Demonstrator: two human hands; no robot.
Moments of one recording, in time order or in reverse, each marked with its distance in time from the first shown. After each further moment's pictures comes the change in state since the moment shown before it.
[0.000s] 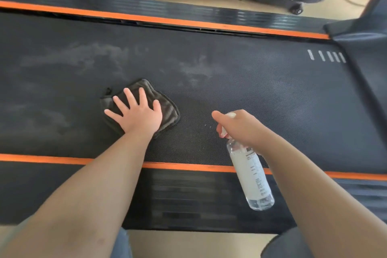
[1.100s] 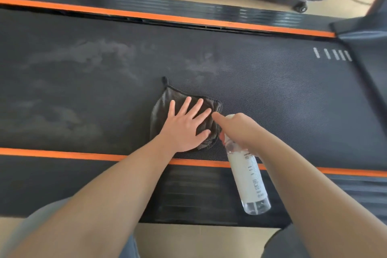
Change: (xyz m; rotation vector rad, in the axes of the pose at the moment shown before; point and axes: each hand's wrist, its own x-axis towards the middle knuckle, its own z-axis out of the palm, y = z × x) left_hand -0.049 0.026 0.024 0.139 0.023 0.935; right_hand -0.003 -0.016 0.027 -0.036 -0.040 0.083
